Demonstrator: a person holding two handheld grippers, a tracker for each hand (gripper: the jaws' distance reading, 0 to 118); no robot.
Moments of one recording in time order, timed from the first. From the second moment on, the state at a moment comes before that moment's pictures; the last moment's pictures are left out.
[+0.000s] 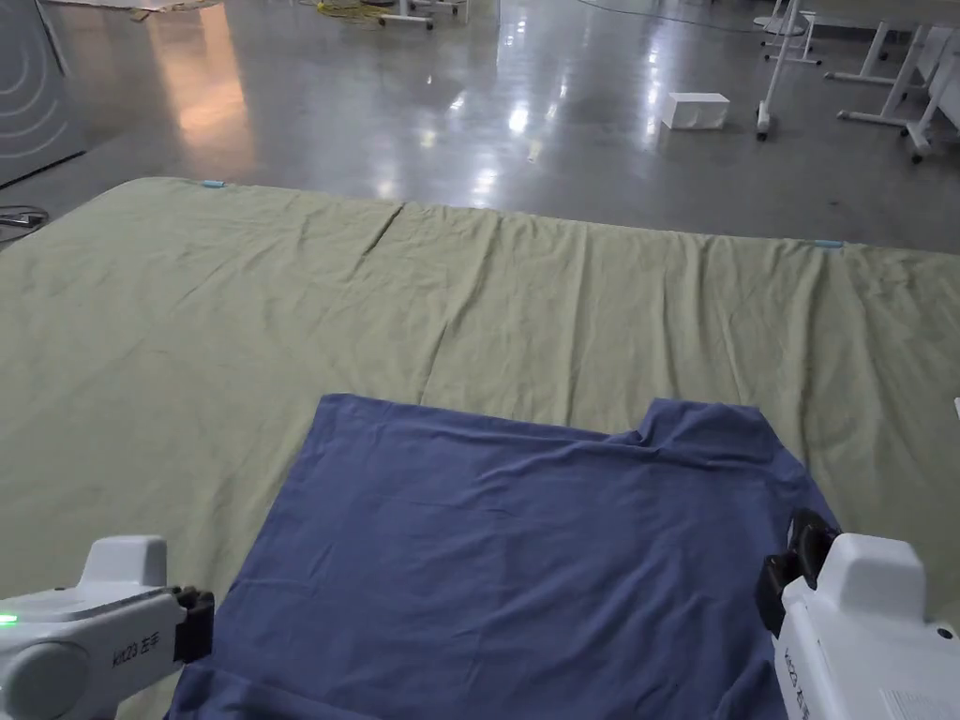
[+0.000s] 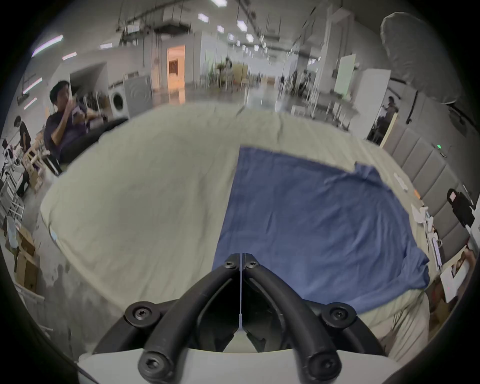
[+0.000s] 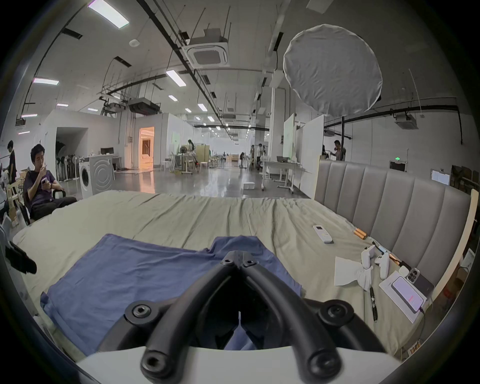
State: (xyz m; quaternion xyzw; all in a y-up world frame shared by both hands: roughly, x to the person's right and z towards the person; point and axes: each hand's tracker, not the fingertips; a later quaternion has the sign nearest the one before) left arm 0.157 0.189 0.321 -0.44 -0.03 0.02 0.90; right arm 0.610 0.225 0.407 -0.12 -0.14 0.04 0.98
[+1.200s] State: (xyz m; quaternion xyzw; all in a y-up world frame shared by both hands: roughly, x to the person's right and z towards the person) left arm 0.152 0.138 0.327 -0.51 -0.04 -0.03 0.86; right arm 0.734 0.208 0.478 -0.37 -0.15 -0.02 0.91
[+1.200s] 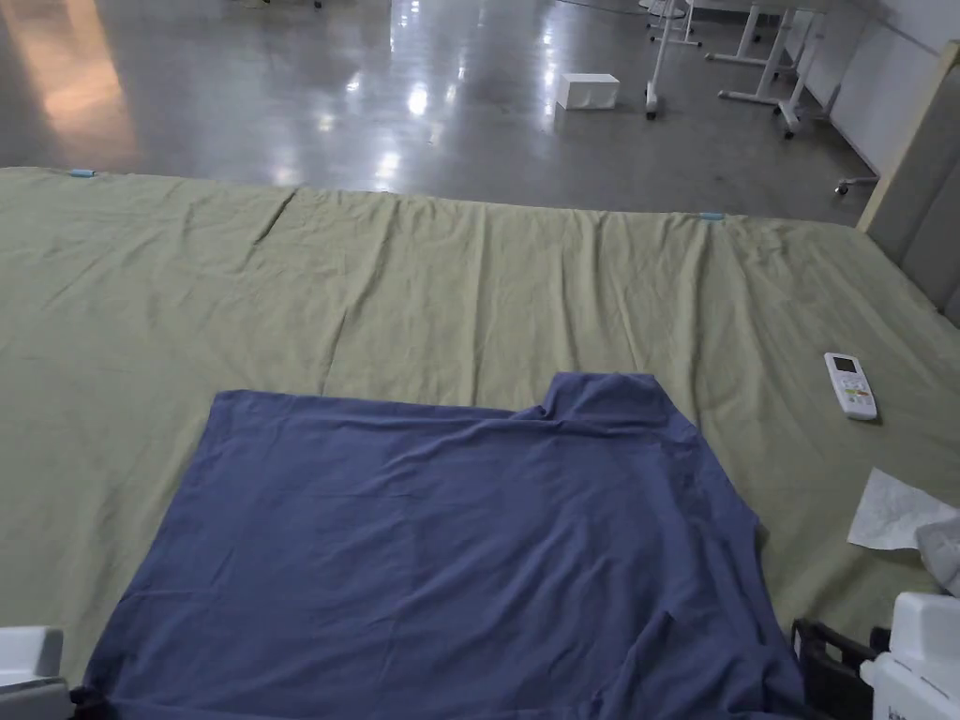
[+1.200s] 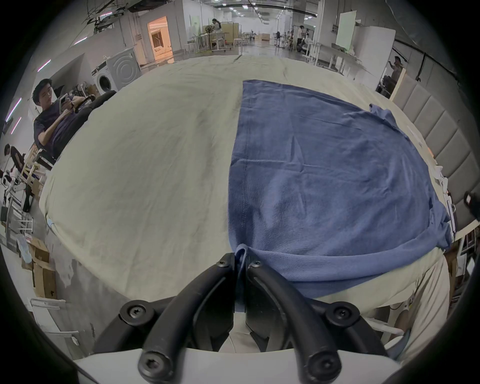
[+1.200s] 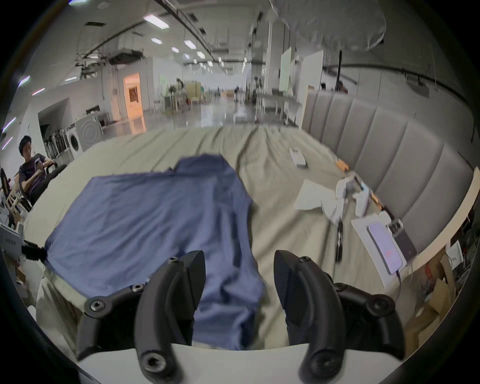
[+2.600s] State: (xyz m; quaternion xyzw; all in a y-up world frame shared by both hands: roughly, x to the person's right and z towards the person) left arm 0.160 0.200 0.248 -0.39 -0.05 0.03 0.92; right arm 0.733 0.200 0.386 -0.38 -0.12 -0.05 0.91
